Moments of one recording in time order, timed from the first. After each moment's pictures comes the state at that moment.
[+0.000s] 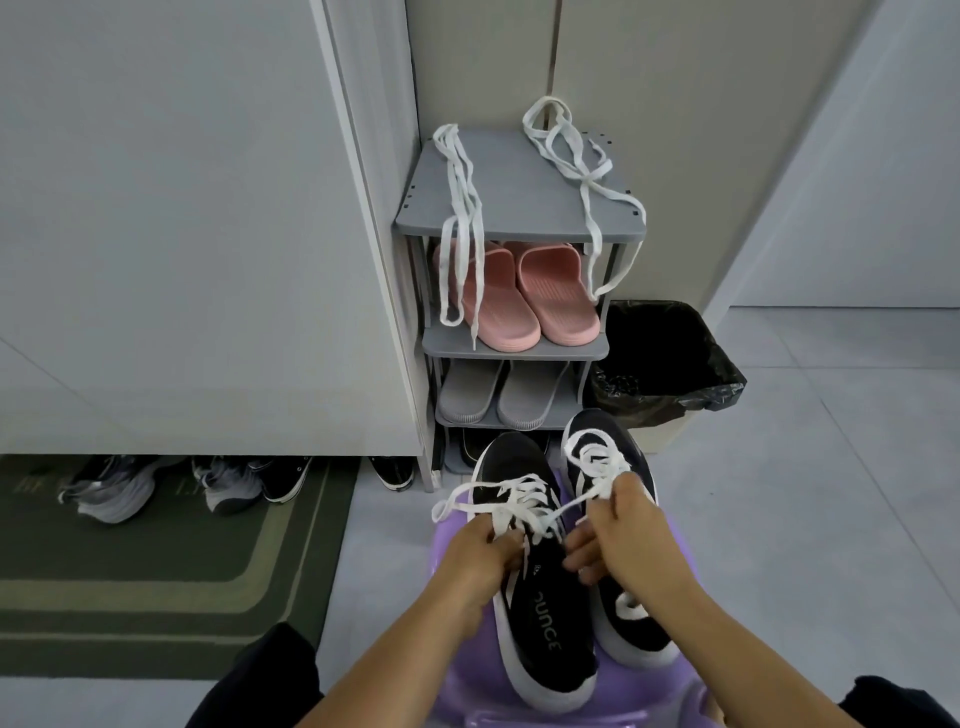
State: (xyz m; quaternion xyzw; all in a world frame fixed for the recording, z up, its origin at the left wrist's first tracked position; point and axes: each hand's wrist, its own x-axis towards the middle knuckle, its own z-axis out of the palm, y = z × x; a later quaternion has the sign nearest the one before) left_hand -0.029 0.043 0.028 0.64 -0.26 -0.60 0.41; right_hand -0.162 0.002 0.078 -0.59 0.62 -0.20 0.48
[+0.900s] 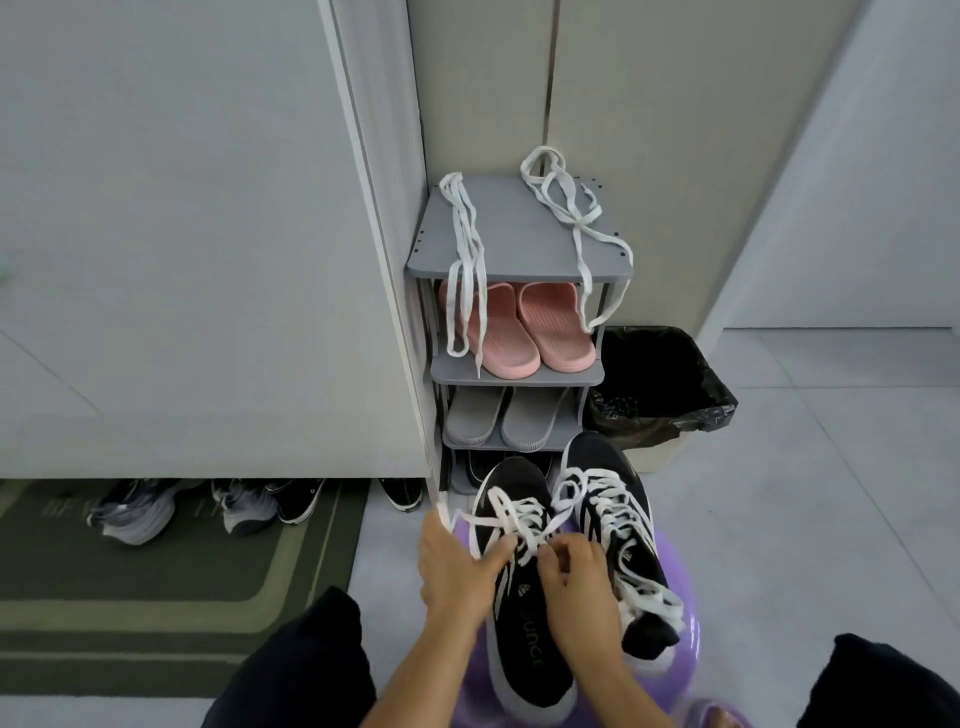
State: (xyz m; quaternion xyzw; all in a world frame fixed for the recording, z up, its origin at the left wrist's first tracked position) left_hand -0.020 0.051 0.033 0.79 -0.25 -0.40 0.40; right_hand -0.133 0.044 0.032 -0.59 0.67 -0.24 0.38
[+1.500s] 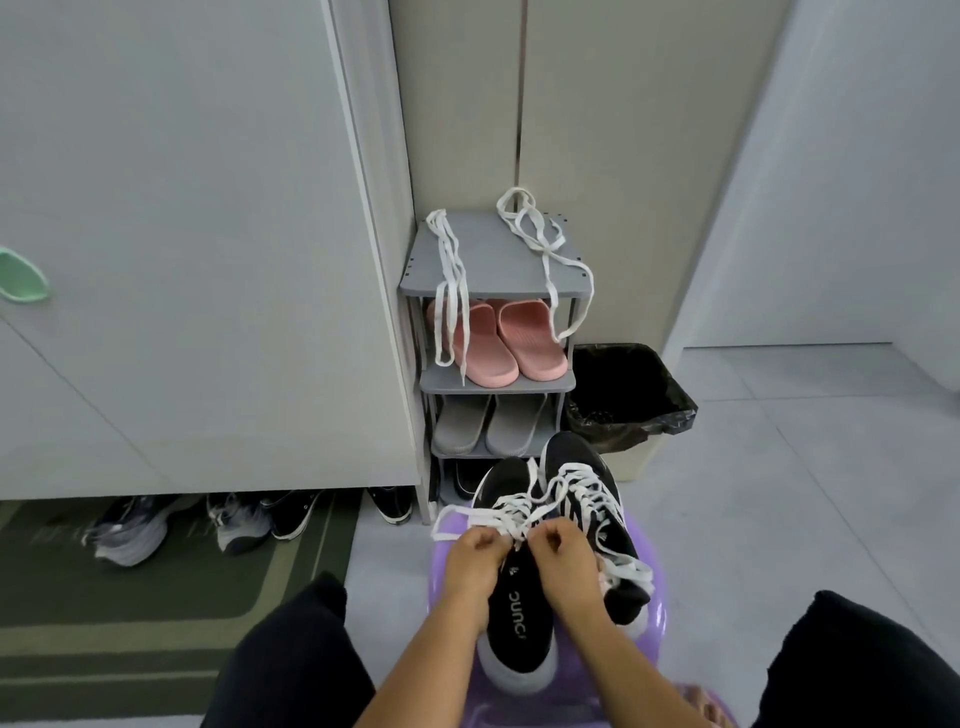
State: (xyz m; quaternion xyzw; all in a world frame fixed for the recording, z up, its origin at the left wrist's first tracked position) left_hand -0.044 0.059 0.030 0.70 -0.19 -0.52 0.45; right_hand -0.142 0.040 0.035 -0.56 0.63 -0.32 0.43
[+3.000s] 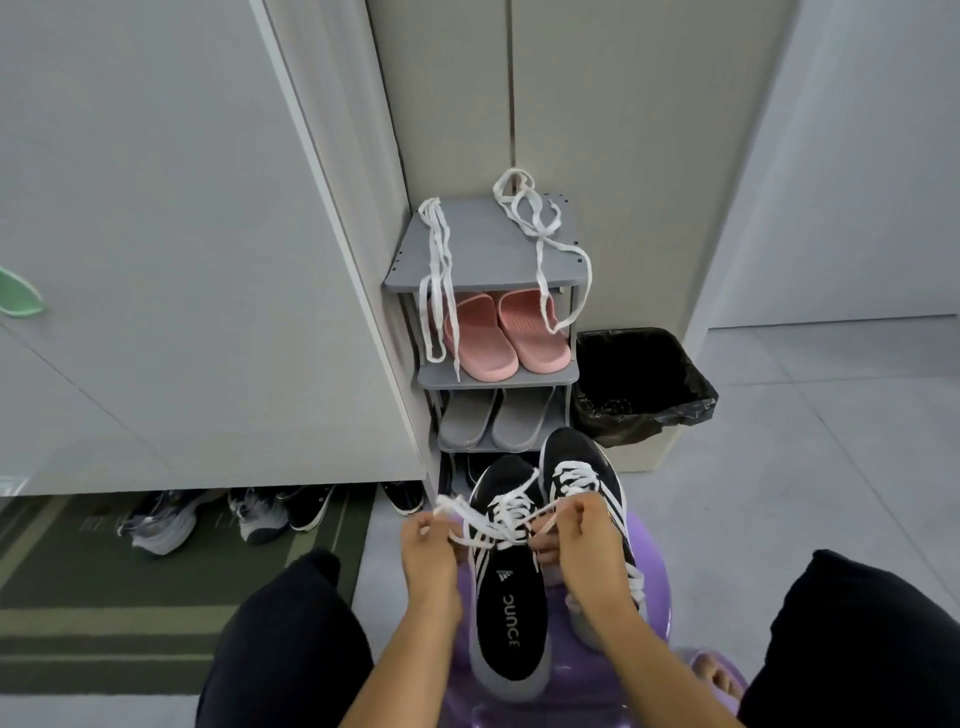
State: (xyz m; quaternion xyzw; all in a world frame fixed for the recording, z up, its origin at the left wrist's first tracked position) left_hand -0.038 0.051 0.041 0.69 -0.07 -0.38 0.61; right_hand -0.165 0.025 0.055 -0.50 0.59 -0.36 0.52
